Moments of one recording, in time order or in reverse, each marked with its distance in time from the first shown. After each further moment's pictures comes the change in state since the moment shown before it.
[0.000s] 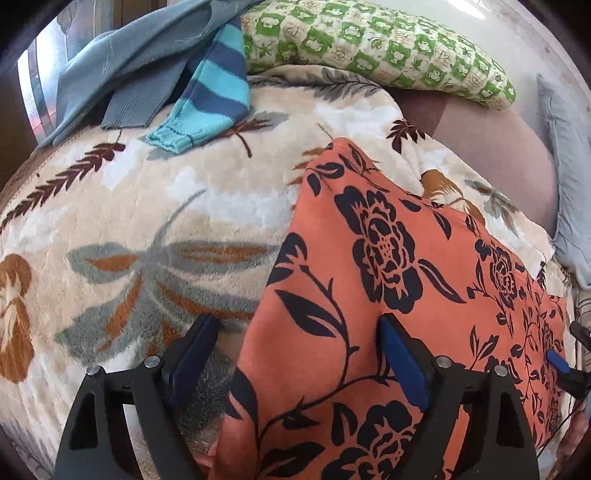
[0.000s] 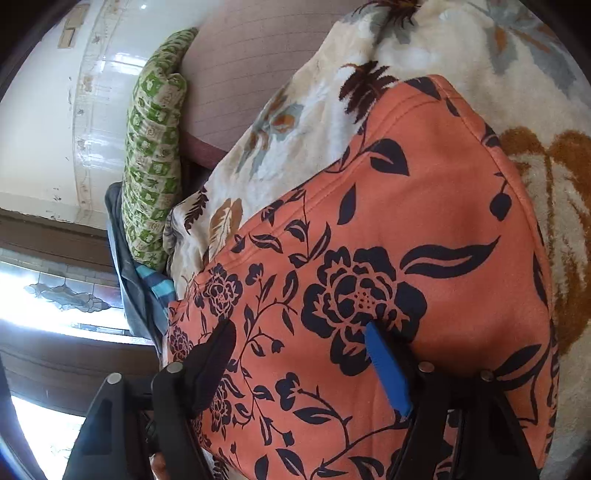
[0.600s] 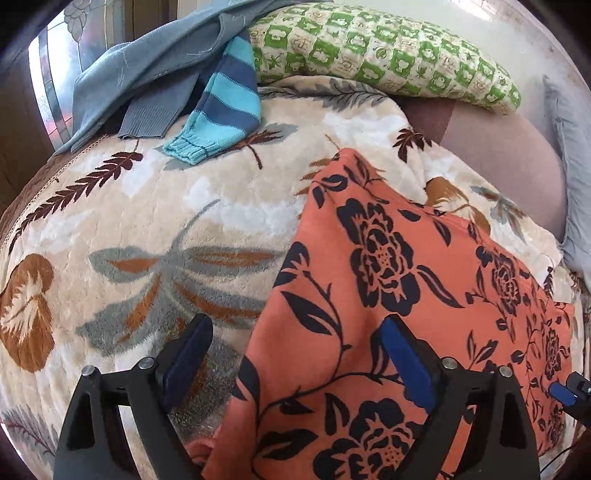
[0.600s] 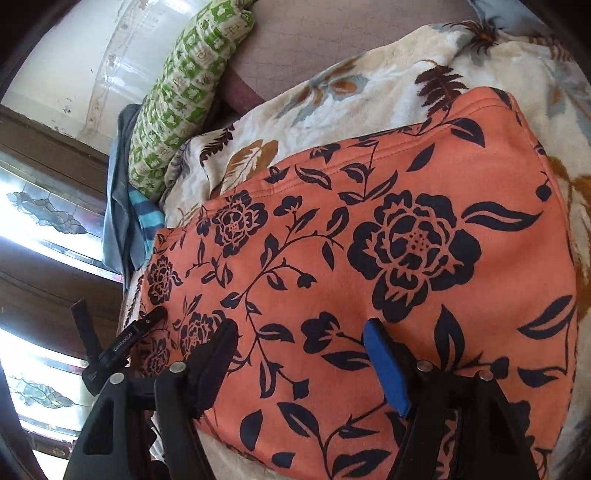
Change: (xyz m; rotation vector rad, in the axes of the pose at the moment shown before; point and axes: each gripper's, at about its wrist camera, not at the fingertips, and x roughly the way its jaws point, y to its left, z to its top) left arm -0.015 -0.007 -0.002 -0.035 -0.025 0.040; right arm -0.003 0.037 -0.050 -0.226 0.098 -0.093
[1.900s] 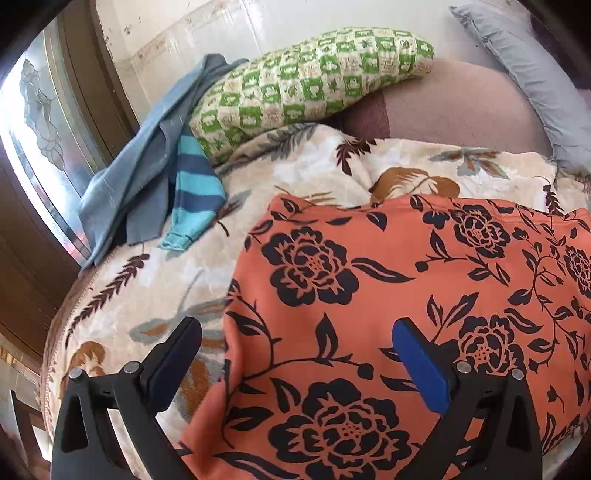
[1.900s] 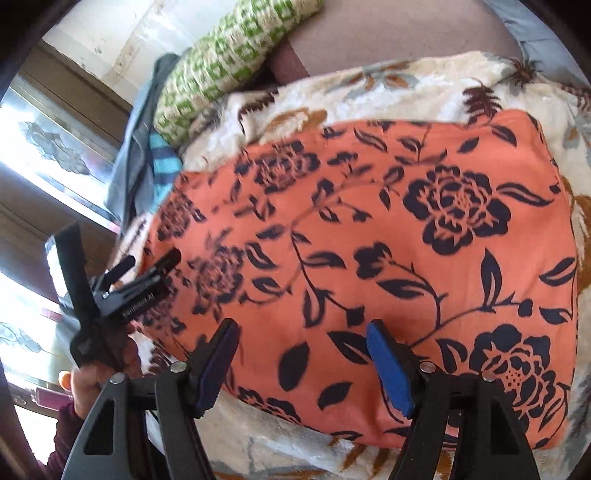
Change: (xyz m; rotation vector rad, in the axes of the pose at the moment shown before) left arm -0.038 -0.075 -0.029 0.375 -0.216 0.207; right arm 0.007 0.054 -0.048 -0.215 0.015 -0.055
